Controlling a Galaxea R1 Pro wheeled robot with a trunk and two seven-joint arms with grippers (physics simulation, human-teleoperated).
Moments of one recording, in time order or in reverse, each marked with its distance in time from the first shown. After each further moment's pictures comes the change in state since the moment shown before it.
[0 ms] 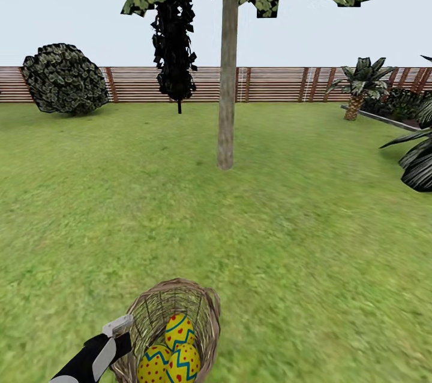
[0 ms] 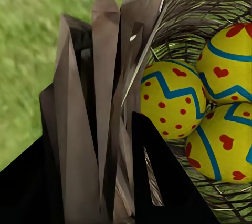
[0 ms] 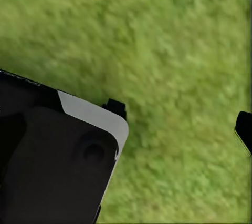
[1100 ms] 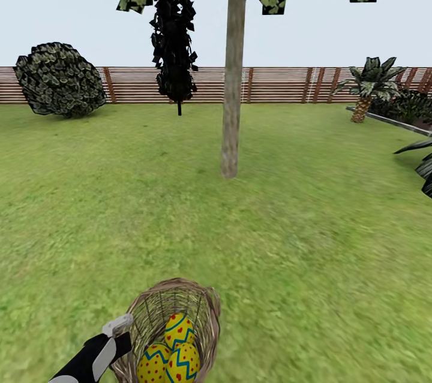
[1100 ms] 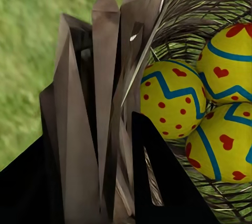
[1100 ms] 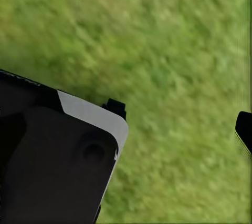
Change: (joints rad) left arm 0.000 0.000 -0.001 0.000 -0.001 -0.006 0.000; right arm 0.000 -0.001 0.000 0.000 0.000 0.000 0.000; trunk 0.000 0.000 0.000
